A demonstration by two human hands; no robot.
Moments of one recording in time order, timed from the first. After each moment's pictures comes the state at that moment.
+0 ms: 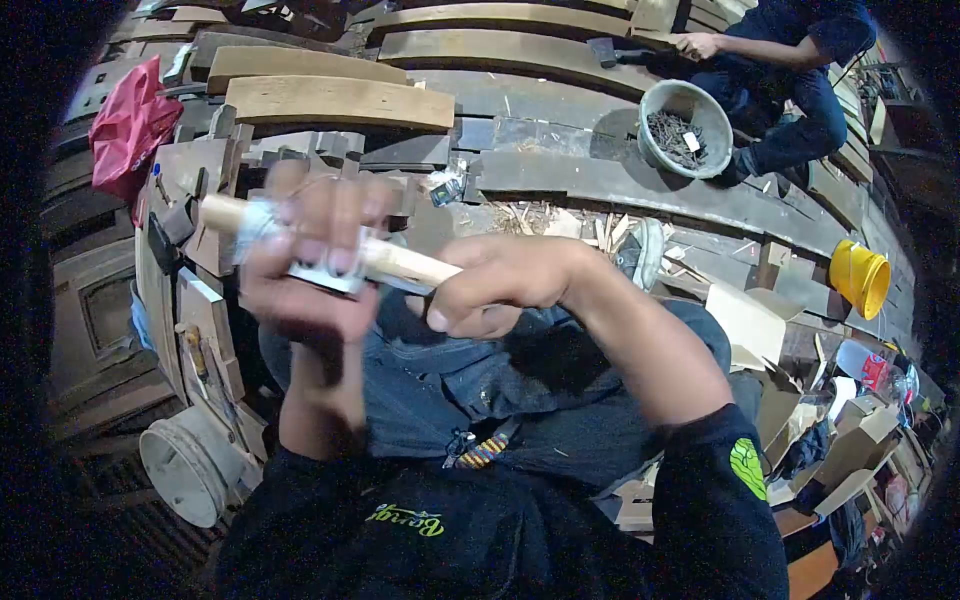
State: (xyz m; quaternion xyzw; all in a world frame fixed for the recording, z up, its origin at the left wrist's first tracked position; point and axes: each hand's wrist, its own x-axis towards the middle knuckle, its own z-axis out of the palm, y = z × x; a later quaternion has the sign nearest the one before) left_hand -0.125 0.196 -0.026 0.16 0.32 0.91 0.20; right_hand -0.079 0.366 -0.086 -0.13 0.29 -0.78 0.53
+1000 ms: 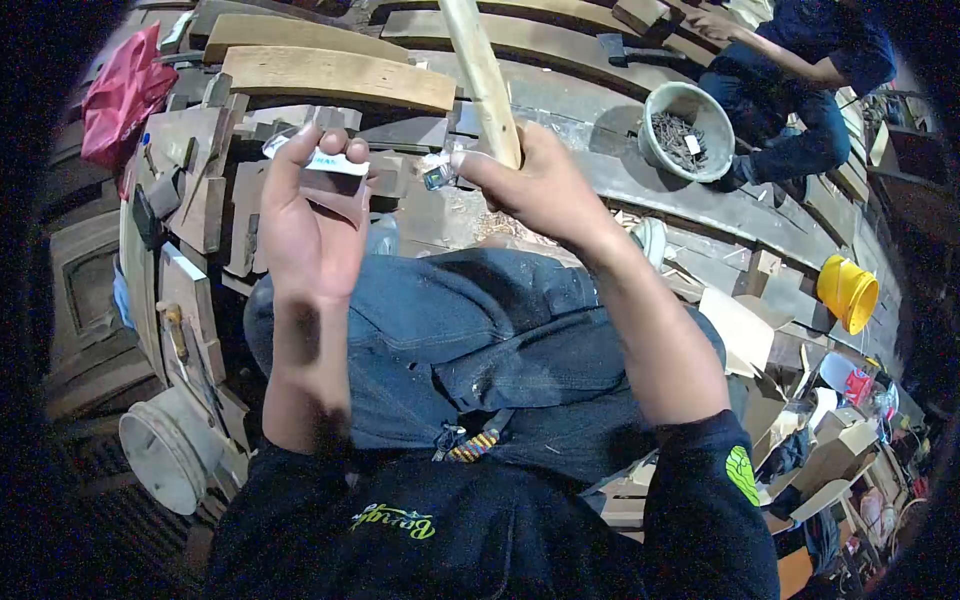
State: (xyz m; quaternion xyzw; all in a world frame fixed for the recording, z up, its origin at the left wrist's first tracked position) left_hand -0.148 0.178 -0.047 -0.15 0.43 0.88 0.16; right_hand -0.103 0.372 -0.096 0.10 0.68 -0.71 0.15
